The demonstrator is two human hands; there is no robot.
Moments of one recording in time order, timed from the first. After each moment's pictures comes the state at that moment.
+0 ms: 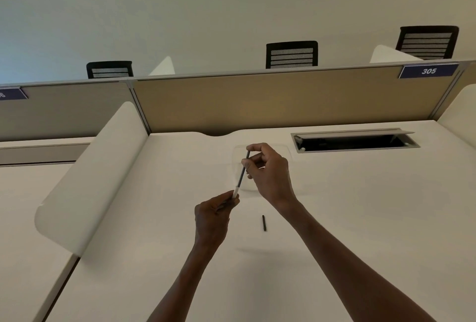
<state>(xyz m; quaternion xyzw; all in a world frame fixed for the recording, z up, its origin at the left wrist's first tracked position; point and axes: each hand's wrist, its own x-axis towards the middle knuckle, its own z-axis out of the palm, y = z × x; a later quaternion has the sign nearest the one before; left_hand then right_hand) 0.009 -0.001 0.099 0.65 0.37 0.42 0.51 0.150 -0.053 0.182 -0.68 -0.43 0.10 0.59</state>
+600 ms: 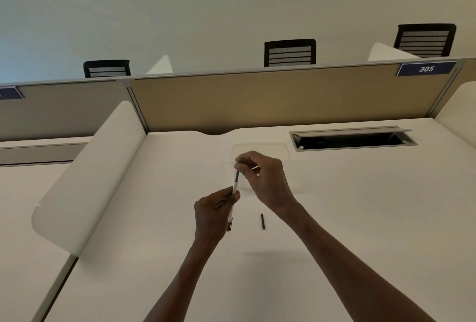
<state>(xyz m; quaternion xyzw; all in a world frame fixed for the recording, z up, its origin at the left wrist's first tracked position) 0.013 -0.003 0.111 0.64 0.36 0.42 0.53 0.151 -0.054 0.171 -0.63 -0.55 0.02 0.55</state>
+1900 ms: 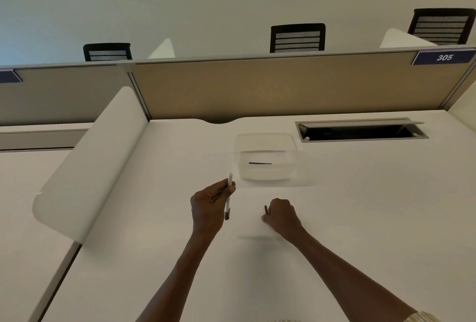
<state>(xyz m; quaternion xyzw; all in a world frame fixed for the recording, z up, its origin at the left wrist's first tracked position) 0.006 0.017 0.086 0.62 0.38 0.43 0.54 0.174 -0.071 0.023 -0.88 -0.37 0.22 0.19</state>
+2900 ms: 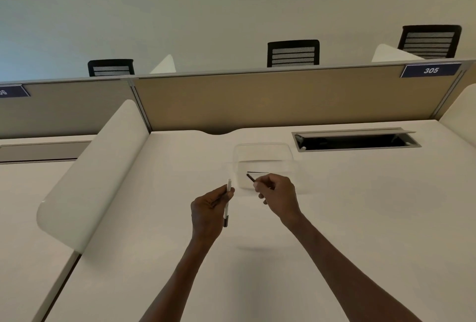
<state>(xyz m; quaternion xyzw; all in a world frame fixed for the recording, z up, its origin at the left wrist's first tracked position) 0.004 0.006 0.108 0.65 0.38 0.42 0.51 0.165 -0.068 0.118 -0.74 -0.33 0.23 0.55</state>
